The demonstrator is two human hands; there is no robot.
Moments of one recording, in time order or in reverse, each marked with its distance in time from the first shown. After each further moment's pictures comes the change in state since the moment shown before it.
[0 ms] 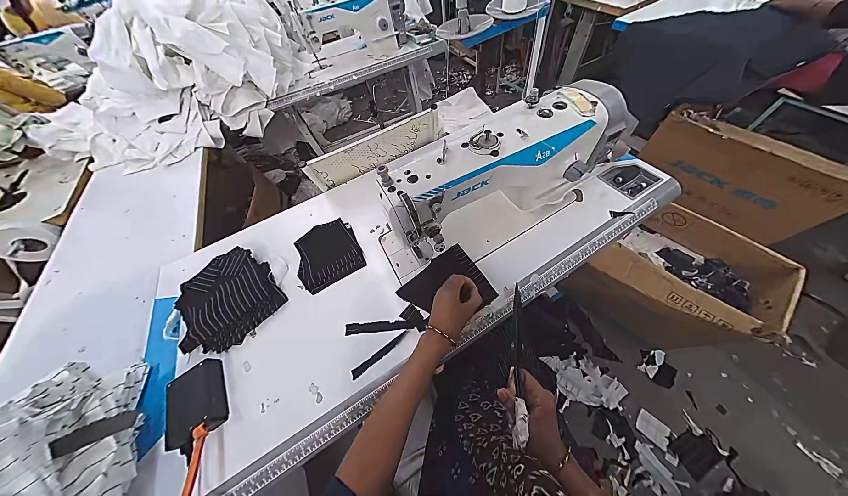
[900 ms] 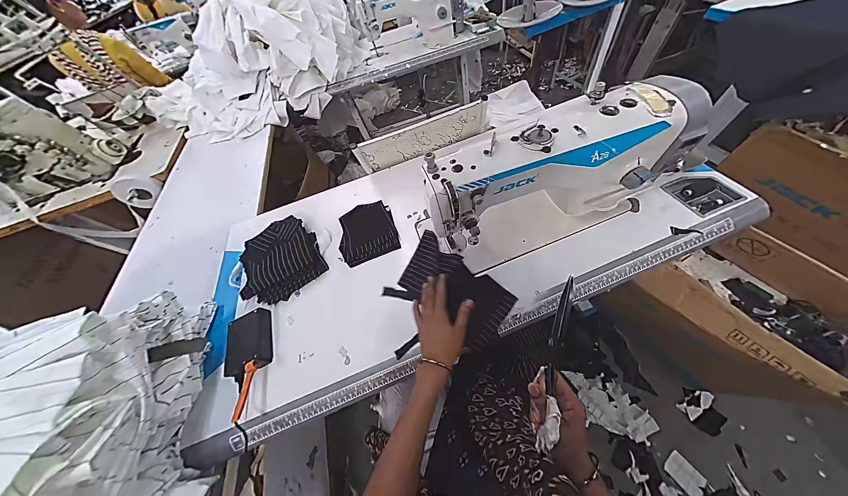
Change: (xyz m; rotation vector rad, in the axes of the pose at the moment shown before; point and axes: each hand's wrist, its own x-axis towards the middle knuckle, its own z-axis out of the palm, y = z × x) left_hand -0.067 -0.041 -0.007 0.268 0.361 -0.263; right_hand 0.008 -0.016 -0.006 0.263 -0.037 0.078
